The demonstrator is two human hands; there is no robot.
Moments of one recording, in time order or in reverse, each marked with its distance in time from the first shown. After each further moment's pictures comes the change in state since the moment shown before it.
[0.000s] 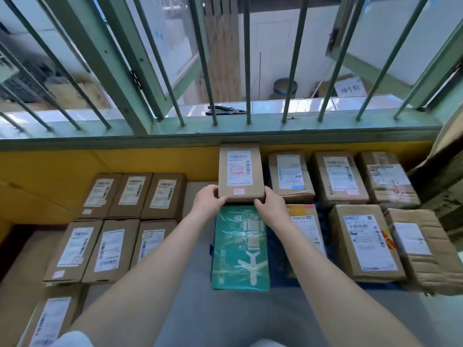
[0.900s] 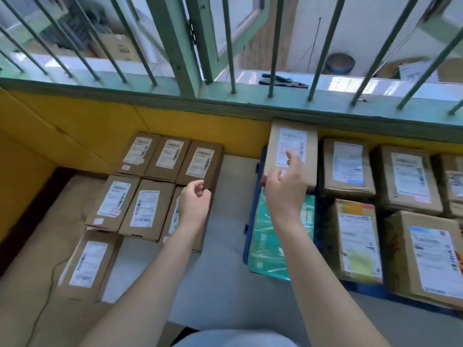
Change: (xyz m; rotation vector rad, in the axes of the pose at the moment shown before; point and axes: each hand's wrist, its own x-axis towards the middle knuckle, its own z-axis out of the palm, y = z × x) left_hand -0.053 -0.123 -0.047 -0.390 0.374 -0.286; right_hand -0.041 -0.098 0.058 0.252 0.429 -0.215
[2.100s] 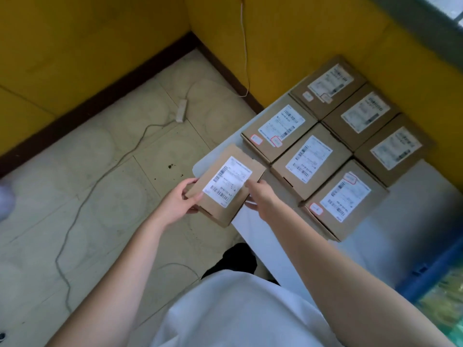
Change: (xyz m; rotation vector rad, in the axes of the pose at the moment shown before) left_hand -0.058 -0.327 -0.351 -0.402 0.022 -0.512; right_hand -0.316 -0.071 0.350 -0.145 -1.259 0.820
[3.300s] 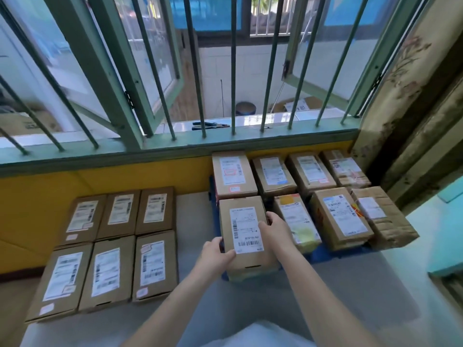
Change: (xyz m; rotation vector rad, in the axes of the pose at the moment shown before) left_hand -0.179 0.107 0.461 0.865 -0.662 0.541; right_hand -0.264 0.195 -0.390 0.295 1.009 -0.328
